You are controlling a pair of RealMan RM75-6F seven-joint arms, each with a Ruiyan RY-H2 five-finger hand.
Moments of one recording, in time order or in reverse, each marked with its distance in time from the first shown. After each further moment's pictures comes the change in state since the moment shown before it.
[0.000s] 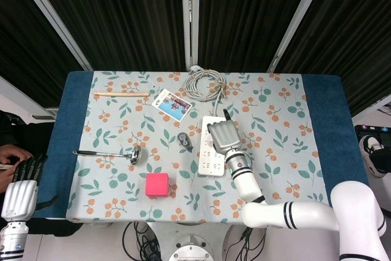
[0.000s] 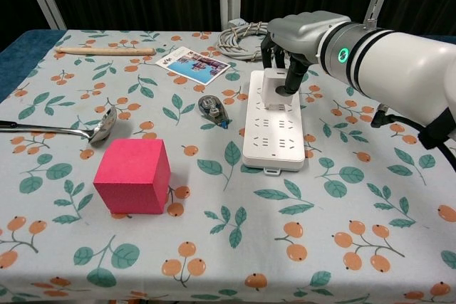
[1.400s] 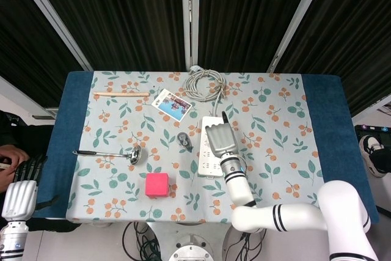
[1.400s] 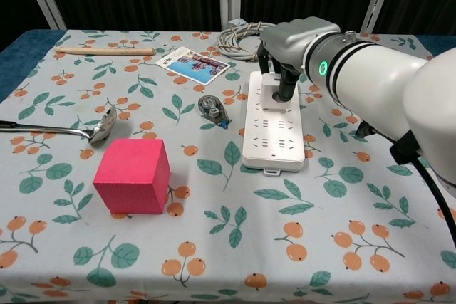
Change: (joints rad) left arm -0.002 -0.033 0.002 0.076 0.001 -0.006 -0.069; right arm 0.046 -0.080 0.007 0.014 0.082 0.091 -0.111
